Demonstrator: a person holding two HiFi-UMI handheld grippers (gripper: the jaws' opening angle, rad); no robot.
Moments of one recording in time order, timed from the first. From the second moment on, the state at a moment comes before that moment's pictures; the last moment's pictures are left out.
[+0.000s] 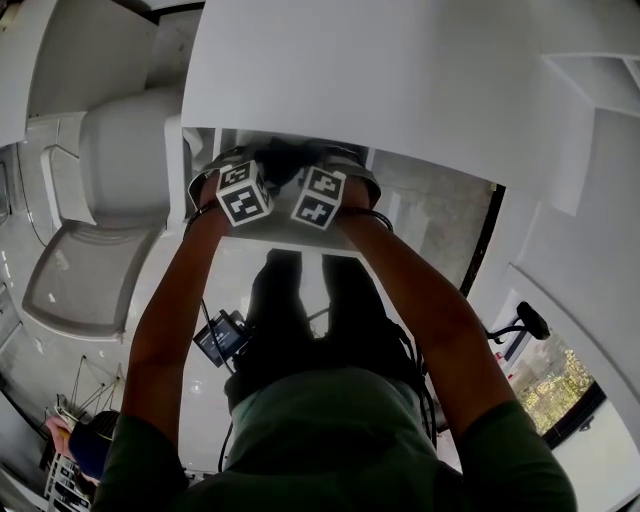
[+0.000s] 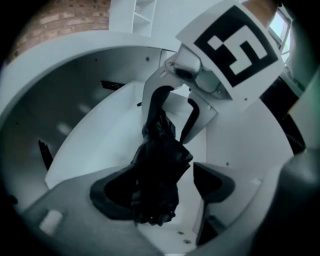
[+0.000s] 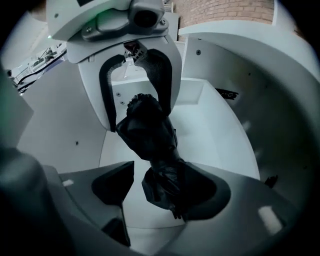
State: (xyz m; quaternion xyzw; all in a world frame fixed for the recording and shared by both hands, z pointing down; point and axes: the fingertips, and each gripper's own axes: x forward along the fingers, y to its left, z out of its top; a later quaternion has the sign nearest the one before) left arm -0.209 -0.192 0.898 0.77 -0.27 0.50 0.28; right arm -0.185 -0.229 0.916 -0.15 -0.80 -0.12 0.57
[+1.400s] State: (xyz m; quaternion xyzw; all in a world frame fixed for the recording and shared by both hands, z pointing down) left arm -0.220 -0.196 0.862 0.75 -0.30 0.54 0.24; right arm -0.194 -0.225 0.880 -0.12 -0.79 -0.17 0.58
